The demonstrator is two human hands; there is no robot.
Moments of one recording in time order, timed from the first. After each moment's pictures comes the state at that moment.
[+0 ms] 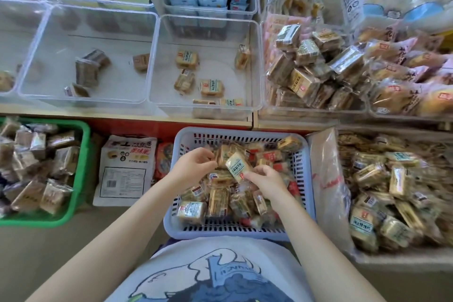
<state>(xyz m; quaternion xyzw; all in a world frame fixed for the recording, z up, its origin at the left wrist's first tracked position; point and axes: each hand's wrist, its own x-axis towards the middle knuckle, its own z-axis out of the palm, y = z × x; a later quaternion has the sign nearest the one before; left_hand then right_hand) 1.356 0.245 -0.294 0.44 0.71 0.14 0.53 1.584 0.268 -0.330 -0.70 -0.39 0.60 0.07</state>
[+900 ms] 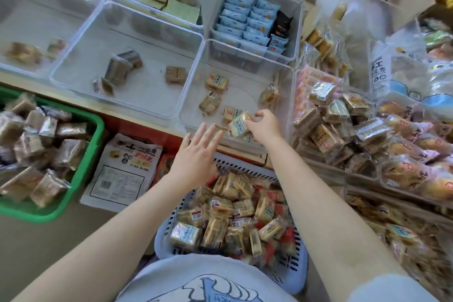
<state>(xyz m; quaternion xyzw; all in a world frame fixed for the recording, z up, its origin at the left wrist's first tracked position) 1.306 0.294 -0.310 0.66 0.73 0.01 0.18 1.443 0.453 -0.273 -0.67 -0.62 0.41 0.07</state>
